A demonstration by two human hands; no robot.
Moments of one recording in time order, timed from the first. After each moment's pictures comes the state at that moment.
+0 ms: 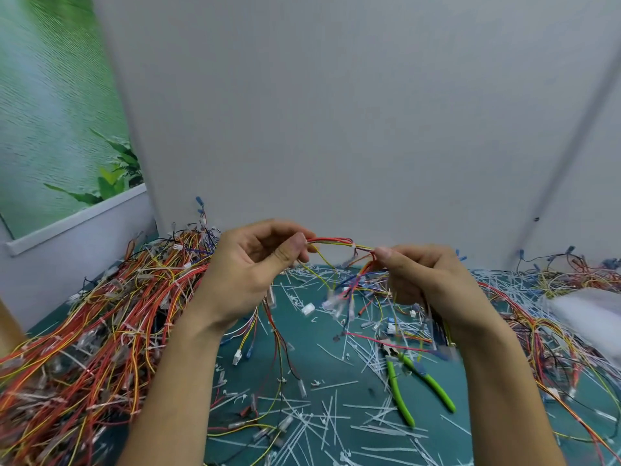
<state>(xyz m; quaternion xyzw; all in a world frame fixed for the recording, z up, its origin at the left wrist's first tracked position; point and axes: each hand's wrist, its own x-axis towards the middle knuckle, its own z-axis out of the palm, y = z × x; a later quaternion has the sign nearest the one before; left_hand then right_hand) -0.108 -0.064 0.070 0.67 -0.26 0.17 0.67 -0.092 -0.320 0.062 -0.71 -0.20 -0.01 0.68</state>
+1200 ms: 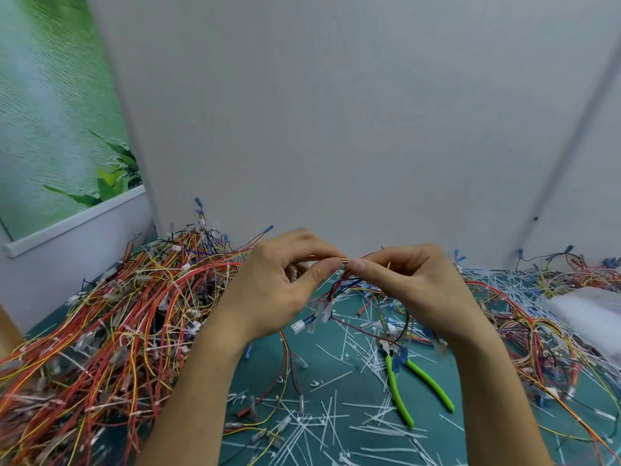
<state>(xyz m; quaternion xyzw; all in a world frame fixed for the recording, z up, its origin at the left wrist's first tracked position) -0.117 -0.084 0.074 0.81 -0.31 0.23 0.44 -0.107 -0.306 0.068 -0.77 -0.24 -0.11 0.58</state>
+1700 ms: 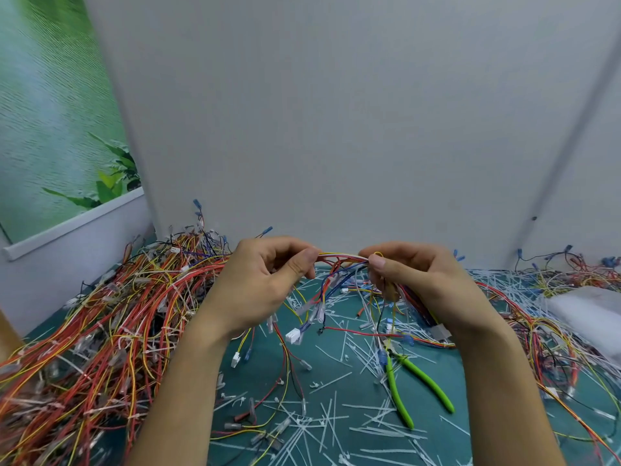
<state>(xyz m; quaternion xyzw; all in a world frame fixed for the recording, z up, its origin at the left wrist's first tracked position) -0.112 -0.072 0.070 0.77 -0.23 0.15 0.57 -0.097 -0.320 0.066 -0.70 -0.22 -0.01 0.68</state>
